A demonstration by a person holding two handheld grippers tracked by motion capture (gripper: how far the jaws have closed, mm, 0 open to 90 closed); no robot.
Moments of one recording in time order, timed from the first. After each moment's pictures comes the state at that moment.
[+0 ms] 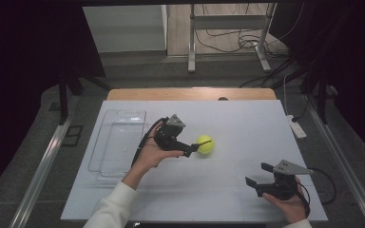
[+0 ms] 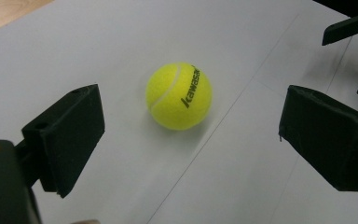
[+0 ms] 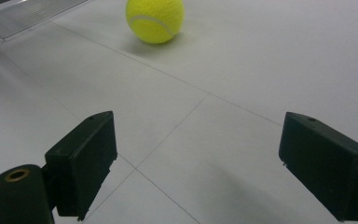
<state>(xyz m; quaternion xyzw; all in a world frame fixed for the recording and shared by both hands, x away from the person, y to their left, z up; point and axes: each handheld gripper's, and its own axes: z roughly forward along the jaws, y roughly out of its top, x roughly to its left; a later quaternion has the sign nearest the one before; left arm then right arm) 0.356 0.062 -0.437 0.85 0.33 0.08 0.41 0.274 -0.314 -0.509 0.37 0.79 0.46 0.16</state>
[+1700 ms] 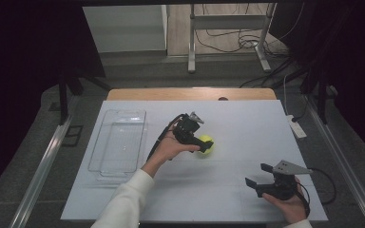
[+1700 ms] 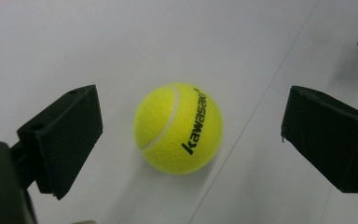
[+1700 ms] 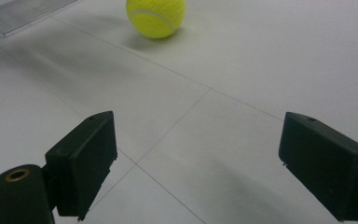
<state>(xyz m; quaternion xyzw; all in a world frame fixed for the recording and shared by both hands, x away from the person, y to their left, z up) 0.396 0.012 -0.457 0.87 0.32 0.07 0.37 0.274 -0.315 -0.511 0.37 0.79 0.46 0.16</state>
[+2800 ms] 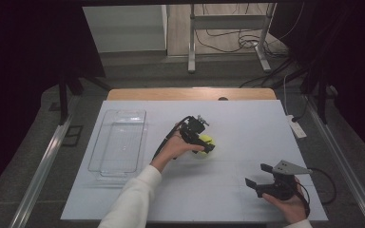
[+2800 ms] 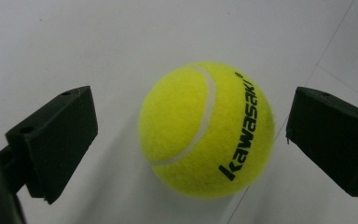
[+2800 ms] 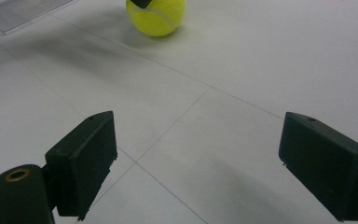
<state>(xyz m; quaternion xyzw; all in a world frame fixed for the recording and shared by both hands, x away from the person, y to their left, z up) 0.421 -0.008 -0.491 0.89 0.33 0.04 0.31 0.274 -0.315 -0.512 0.37 0.80 0.46 0.15</state>
